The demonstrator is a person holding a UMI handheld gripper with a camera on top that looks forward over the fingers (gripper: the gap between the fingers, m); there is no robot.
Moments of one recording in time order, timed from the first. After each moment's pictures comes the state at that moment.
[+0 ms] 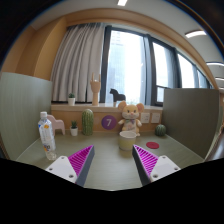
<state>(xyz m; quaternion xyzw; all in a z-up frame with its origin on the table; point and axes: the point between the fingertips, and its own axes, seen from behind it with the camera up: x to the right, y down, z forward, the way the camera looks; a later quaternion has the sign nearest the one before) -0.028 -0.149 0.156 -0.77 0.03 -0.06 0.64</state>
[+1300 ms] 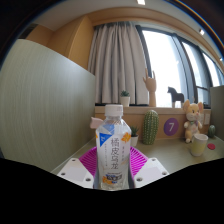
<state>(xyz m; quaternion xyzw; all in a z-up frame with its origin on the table) -0.311 0.001 0.110 -0.73 -0.08 0.08 0.67</state>
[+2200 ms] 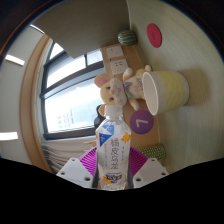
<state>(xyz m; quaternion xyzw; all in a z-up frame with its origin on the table) -0.017 0.115 0.194 -0.39 0.52 0.58 0.50</state>
